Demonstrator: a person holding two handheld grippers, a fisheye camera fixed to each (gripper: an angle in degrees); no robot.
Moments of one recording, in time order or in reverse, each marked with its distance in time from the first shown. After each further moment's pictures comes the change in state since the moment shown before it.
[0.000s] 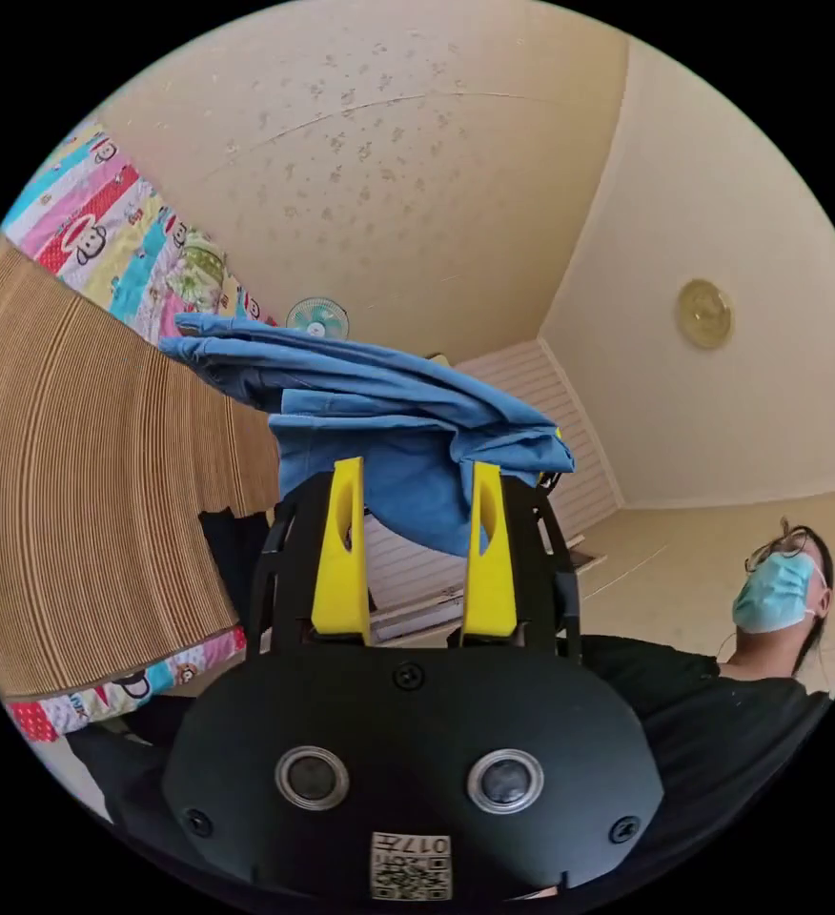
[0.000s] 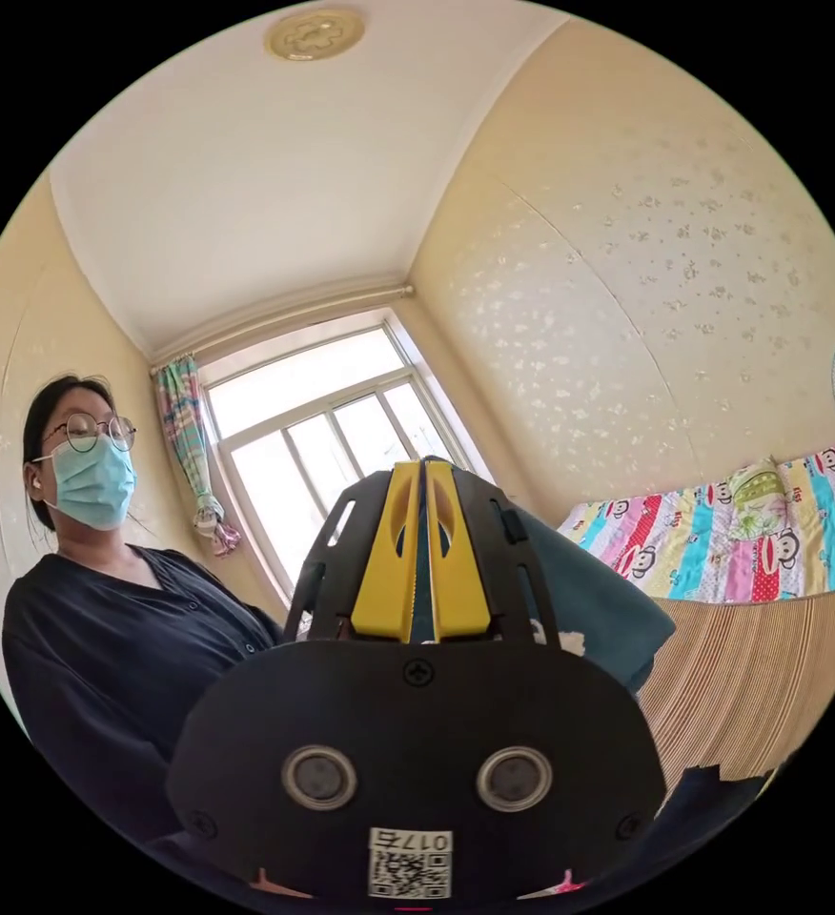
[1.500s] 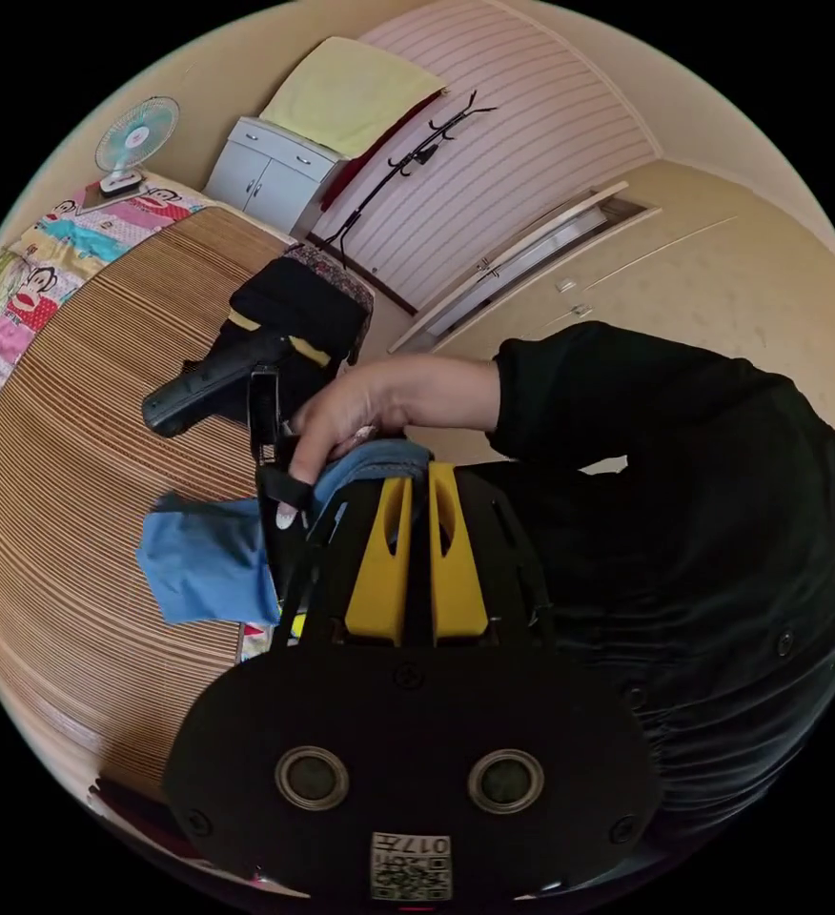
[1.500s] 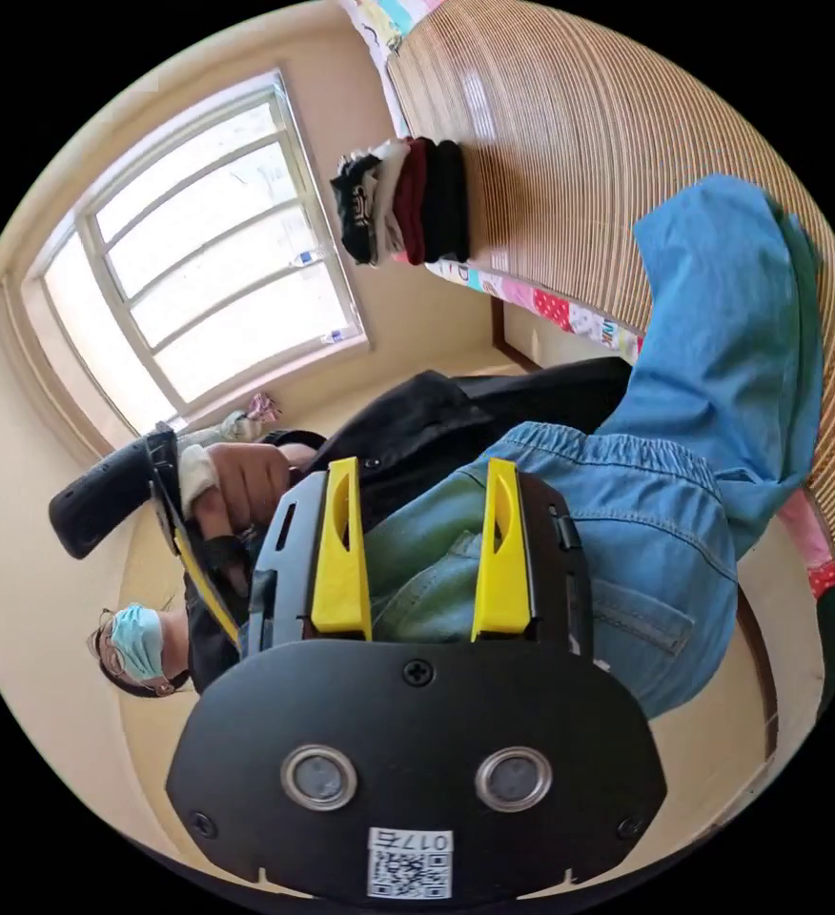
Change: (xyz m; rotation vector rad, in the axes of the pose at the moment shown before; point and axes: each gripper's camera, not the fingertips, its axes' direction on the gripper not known) left arm -0.031 0.154 0.244 -1.091 -0.137 0.436; right arm 0.364 0.338 0.374 -1.279 -0.320 1.142
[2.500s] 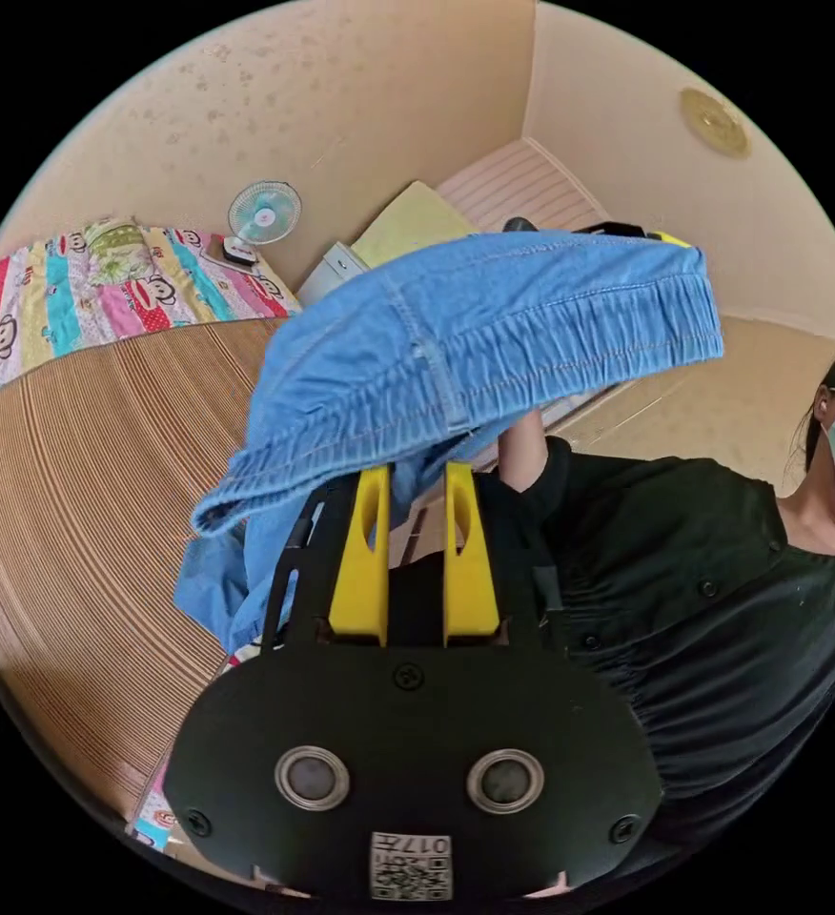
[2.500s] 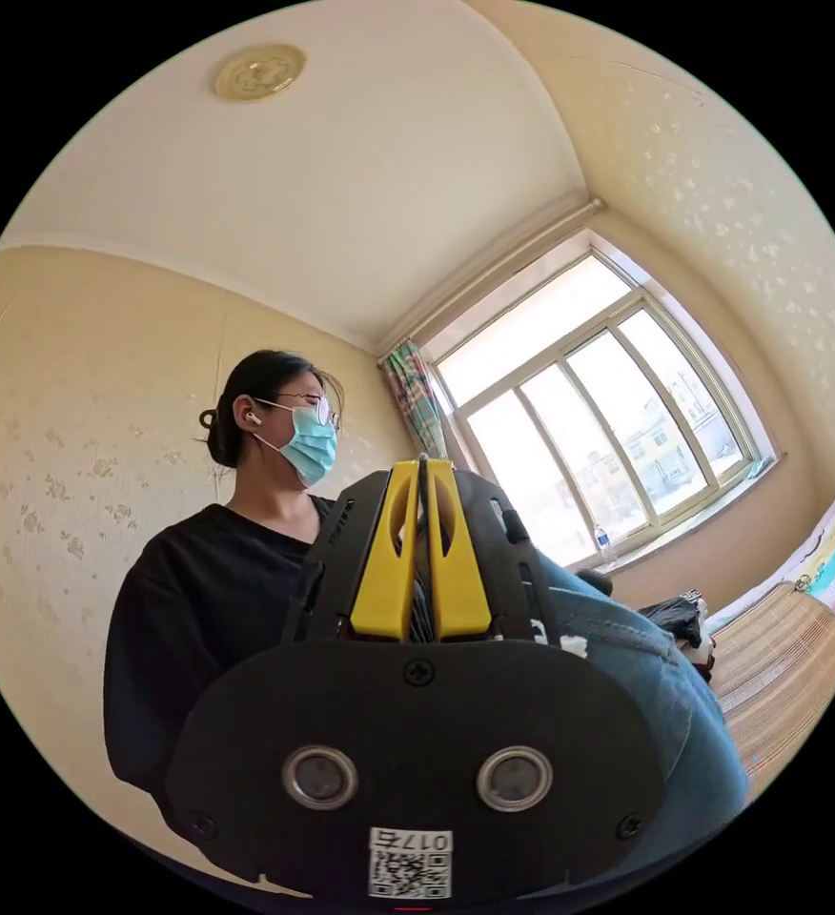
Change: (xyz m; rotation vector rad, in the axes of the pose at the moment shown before) left arm -0.005 0.072 -0.112 0.509 -0.048 -0.179; right arm -0.213 0.229 -0.099 0.532 -0.279 -1.520
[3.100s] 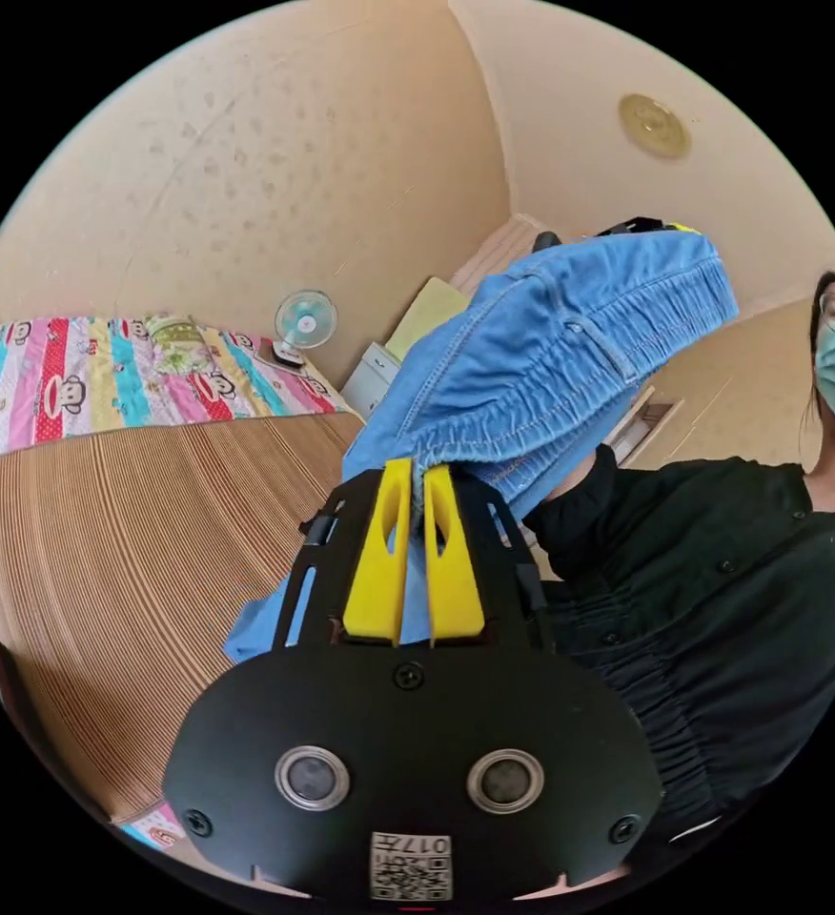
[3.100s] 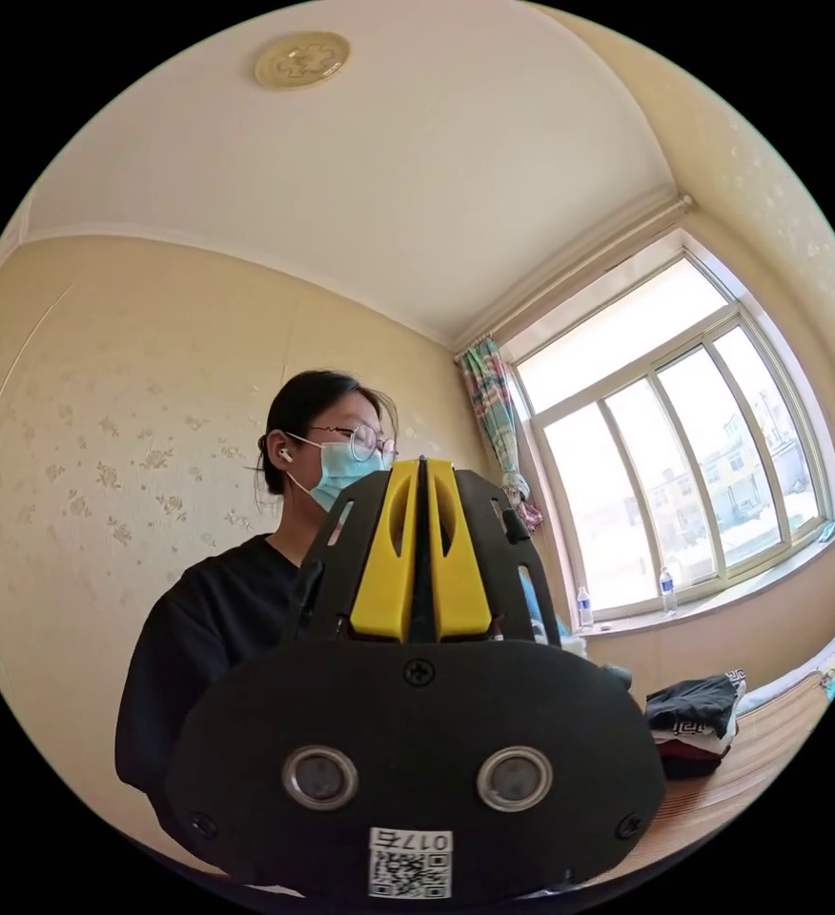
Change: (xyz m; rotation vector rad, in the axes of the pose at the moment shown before) left arm 0.042 0.032 -0.072 0.312 -0.183 0.089; right arm -0.034 -0.073 0.055 -0.027 -0.242 -0.111
